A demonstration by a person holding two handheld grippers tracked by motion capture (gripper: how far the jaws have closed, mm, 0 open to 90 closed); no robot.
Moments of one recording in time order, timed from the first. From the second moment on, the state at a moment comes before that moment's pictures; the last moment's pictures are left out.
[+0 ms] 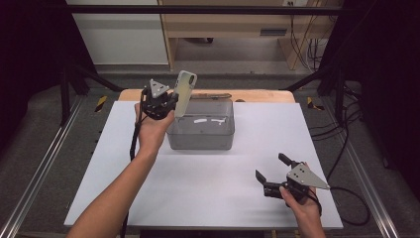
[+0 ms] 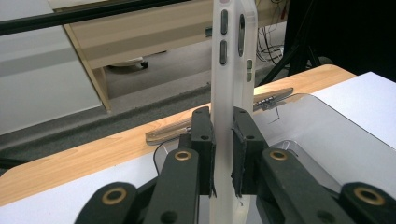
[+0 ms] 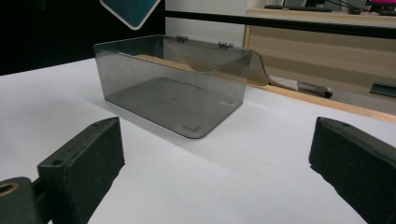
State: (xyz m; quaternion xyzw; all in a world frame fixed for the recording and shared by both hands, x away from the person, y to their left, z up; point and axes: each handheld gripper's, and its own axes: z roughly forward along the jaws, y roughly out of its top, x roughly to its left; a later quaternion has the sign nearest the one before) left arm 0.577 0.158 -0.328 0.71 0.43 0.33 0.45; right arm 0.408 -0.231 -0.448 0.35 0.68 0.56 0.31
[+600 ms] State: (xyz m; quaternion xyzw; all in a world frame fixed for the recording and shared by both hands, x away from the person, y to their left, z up) left arm 0.572 0.165 -0.331 0.69 0.46 0.34 0.44; right arm 0.407 -0.230 -0.448 0.35 0.68 0.56 0.31
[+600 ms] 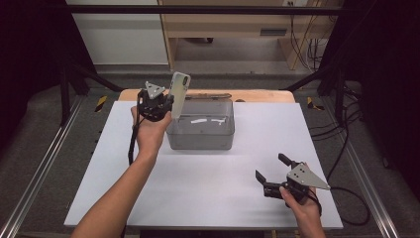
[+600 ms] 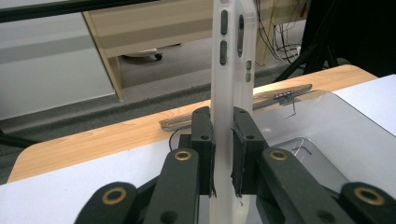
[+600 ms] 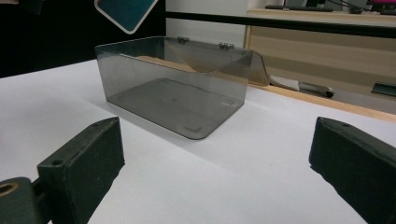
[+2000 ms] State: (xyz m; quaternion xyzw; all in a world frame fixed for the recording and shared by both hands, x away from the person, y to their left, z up) left arm 0.572 0.151 -0.351 0.70 0.49 0.34 0.39; right arm 0.406 -0.232 -0.447 0.36 0.67 0.58 0.30
